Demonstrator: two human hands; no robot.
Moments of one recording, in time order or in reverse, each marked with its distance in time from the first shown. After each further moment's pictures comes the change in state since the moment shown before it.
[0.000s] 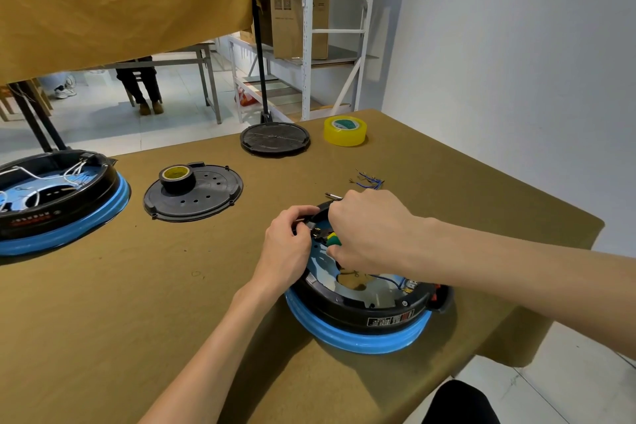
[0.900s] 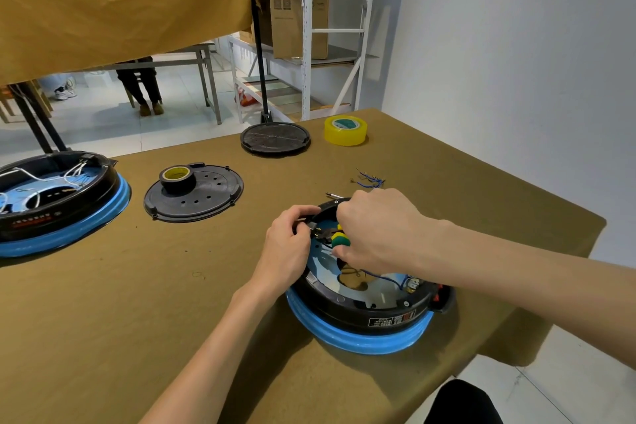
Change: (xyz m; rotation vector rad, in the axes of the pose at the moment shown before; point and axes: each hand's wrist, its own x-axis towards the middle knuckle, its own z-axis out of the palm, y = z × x) left_hand 0.002 -0.003 -0.001 -0.004 -0.023 0.003; right_hand -0.004 0.009 0.006 -0.035 0.041 -0.012
